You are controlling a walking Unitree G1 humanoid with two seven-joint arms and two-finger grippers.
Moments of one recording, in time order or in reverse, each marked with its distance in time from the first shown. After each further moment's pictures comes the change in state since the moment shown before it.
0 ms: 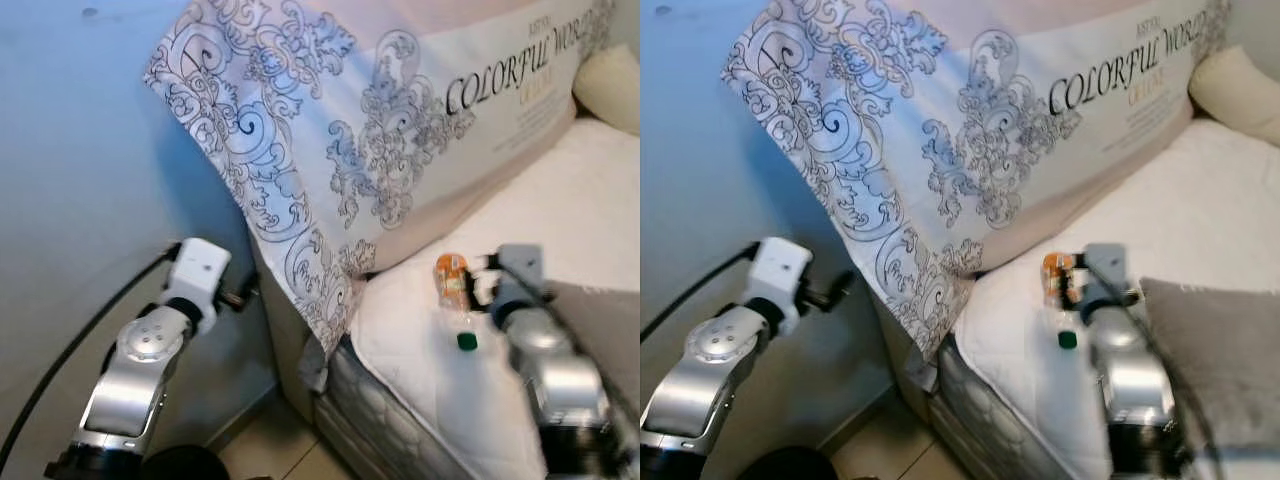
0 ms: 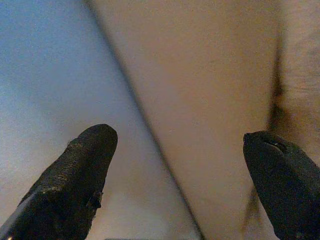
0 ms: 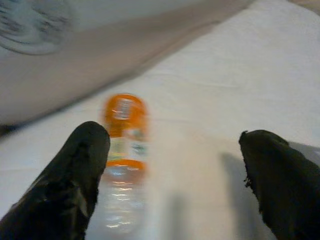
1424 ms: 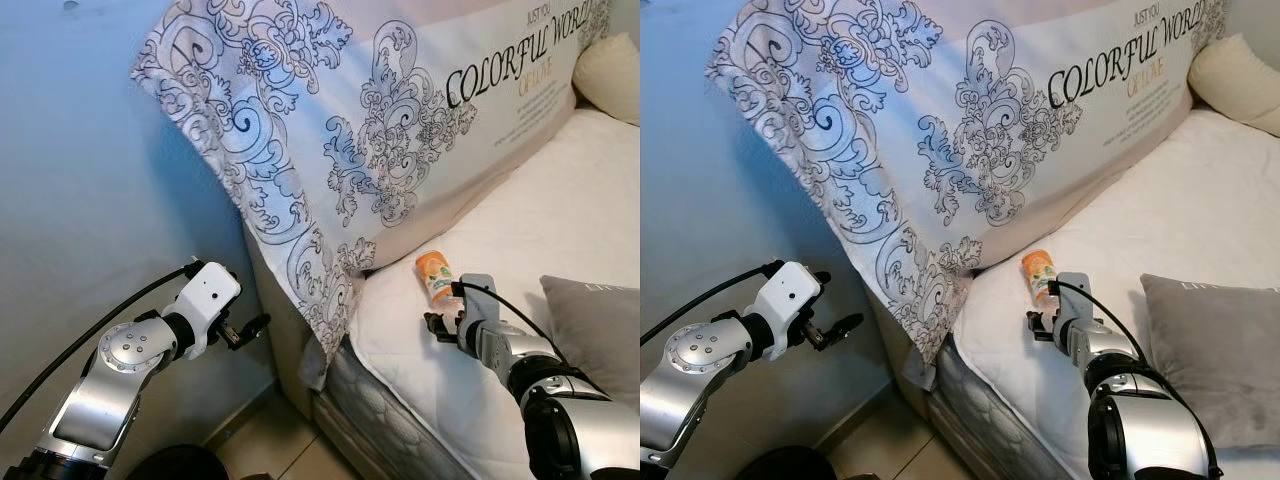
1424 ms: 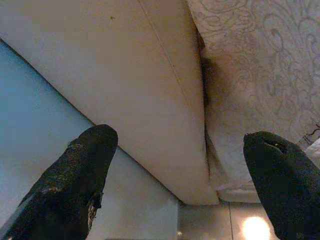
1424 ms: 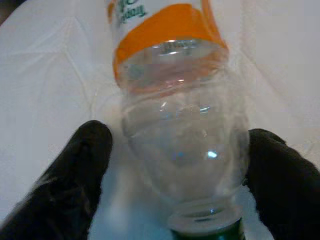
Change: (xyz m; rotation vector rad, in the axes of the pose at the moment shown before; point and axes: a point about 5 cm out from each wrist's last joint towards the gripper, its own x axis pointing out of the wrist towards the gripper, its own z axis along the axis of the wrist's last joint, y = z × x) left arm -0.016 -0.002 -0.010 0.154 0.065 -0.299; right arm 0.040 0.036 -0.064 0.111 0.405 0.261
